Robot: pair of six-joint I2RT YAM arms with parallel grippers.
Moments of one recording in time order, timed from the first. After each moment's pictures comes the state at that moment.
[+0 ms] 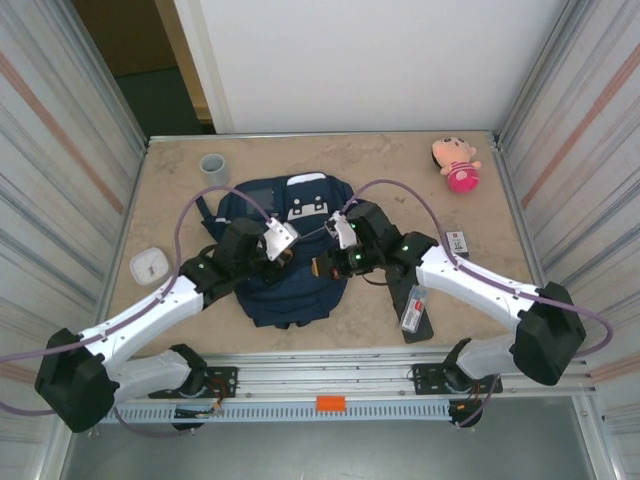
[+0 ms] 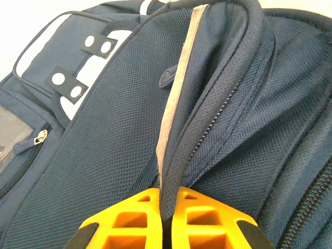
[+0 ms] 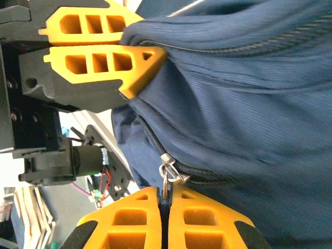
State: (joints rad) left arm -0.68 1.10 0.74 -0.30 0.03 0.22; right arm 0.83 1.35 0.99 -0.39 -0.45 0.65
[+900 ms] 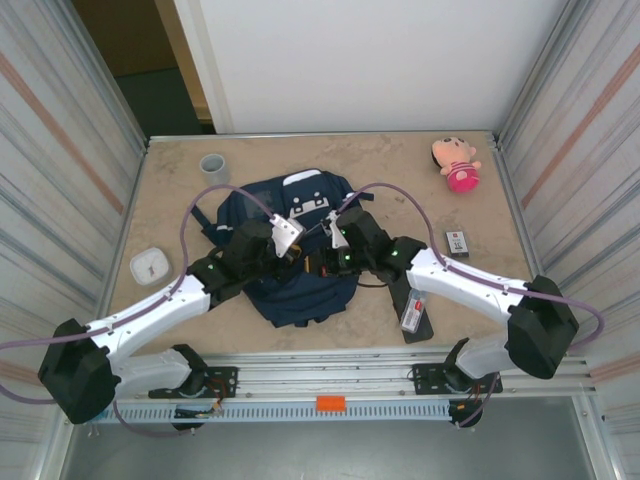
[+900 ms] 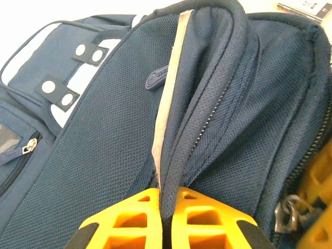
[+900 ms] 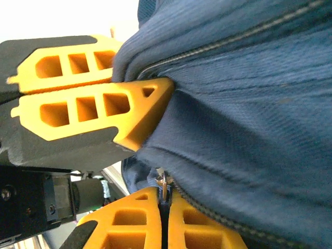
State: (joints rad) left arm -0.74 1.14 0.74 -0.21 -0.03 0.05; right arm 0.88 1.39 0.98 -0.29 -0.31 0.80
